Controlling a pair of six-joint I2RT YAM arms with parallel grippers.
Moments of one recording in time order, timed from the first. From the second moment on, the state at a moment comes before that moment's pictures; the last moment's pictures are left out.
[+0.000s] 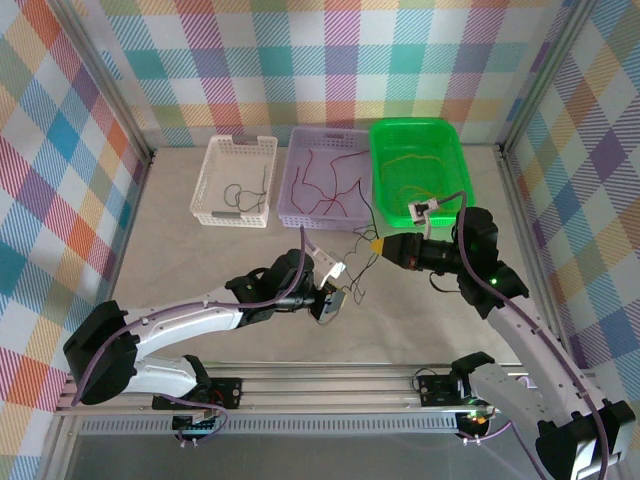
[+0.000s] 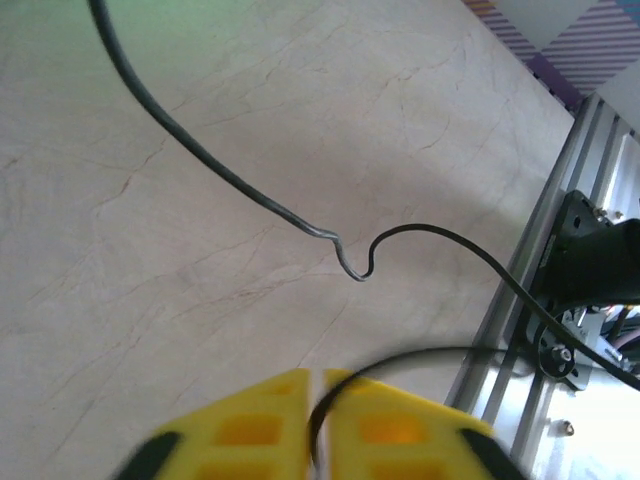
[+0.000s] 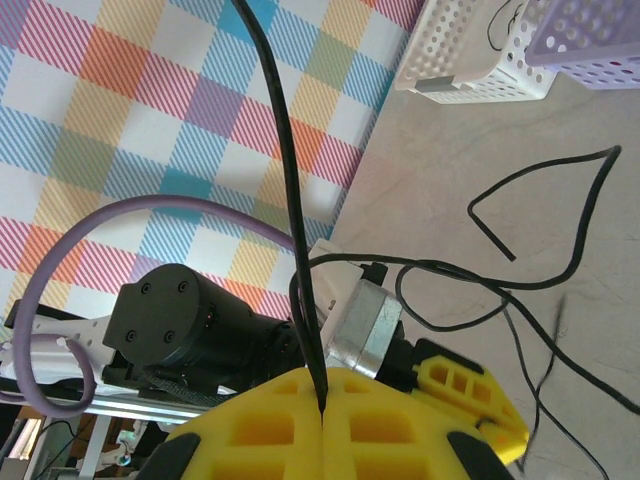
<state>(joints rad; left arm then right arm) -0.96 1.29 0.75 -0.09 0.22 -0.34 0.35 0.87 0.79 -0.24 -0.87 0.81</state>
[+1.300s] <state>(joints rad) -0.84 1.06 0.98 -0.30 0.17 -0.63 0.36 0.88 0.39 -0.05 -0.72 0.68</state>
